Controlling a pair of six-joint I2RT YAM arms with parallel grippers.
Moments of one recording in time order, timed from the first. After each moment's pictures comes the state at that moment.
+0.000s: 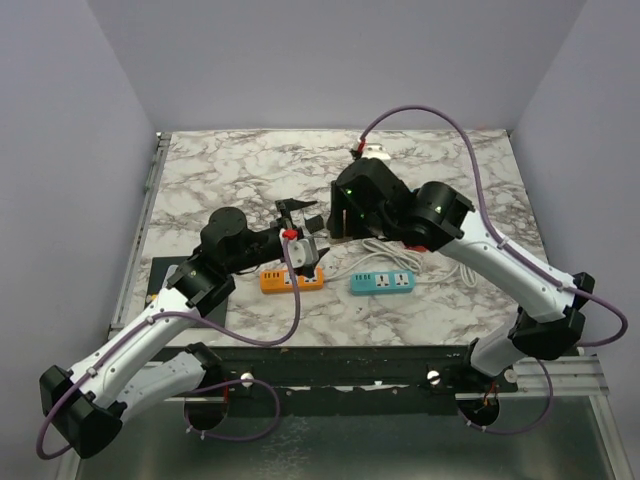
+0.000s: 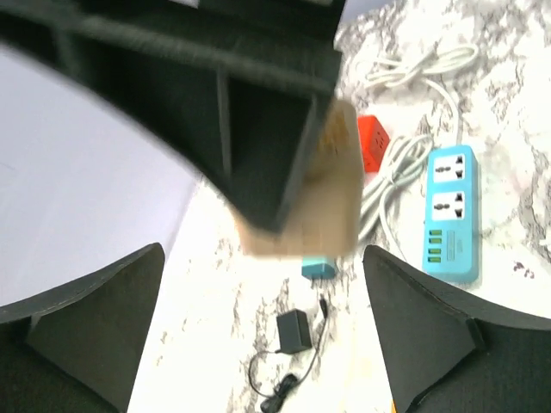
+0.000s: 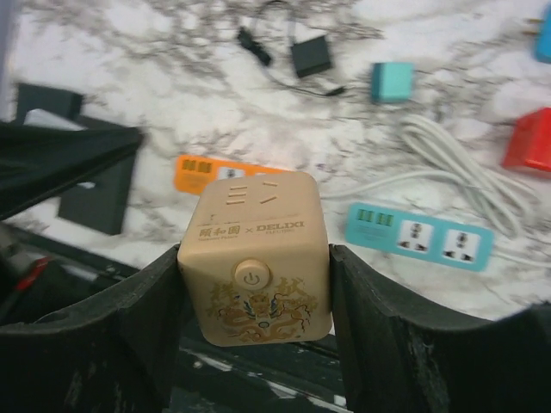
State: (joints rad) left arm -0.68 0.89 0.82 0.00 0.50 0.69; right arm 1.06 1.56 1.89 -1.10 0.43 0.70
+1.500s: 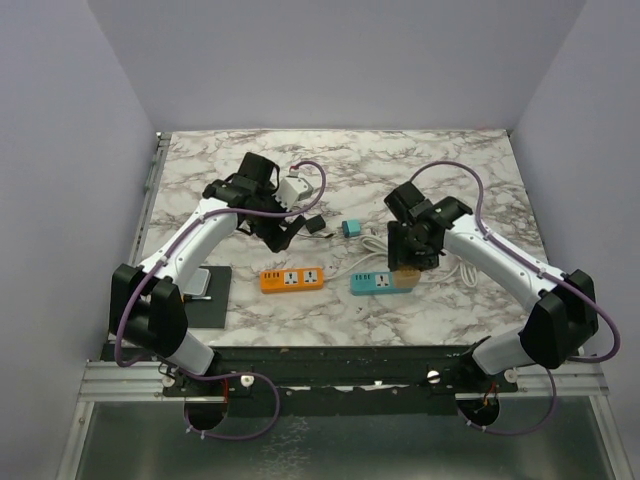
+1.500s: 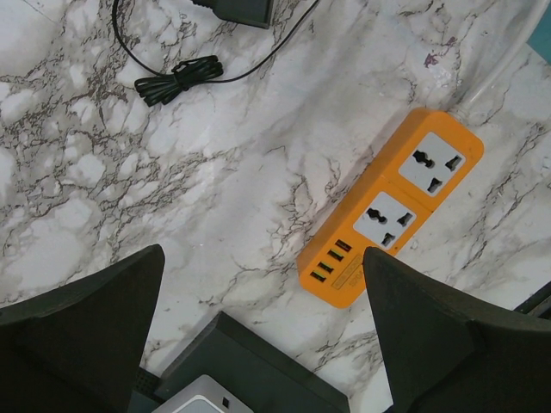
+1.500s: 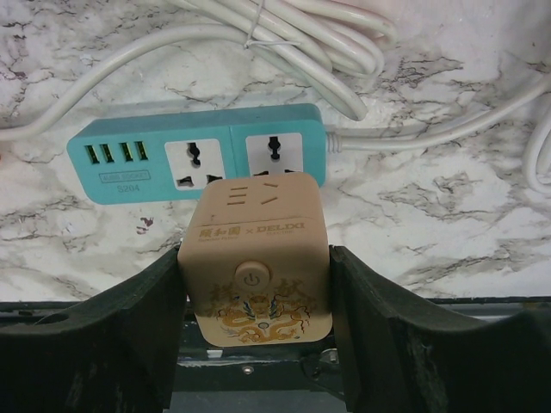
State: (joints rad) left arm -0.39 1.52 1.29 -0.82 0.25 0.45; right arm 0.59 1.45 1.21 -1.06 0.19 0.57
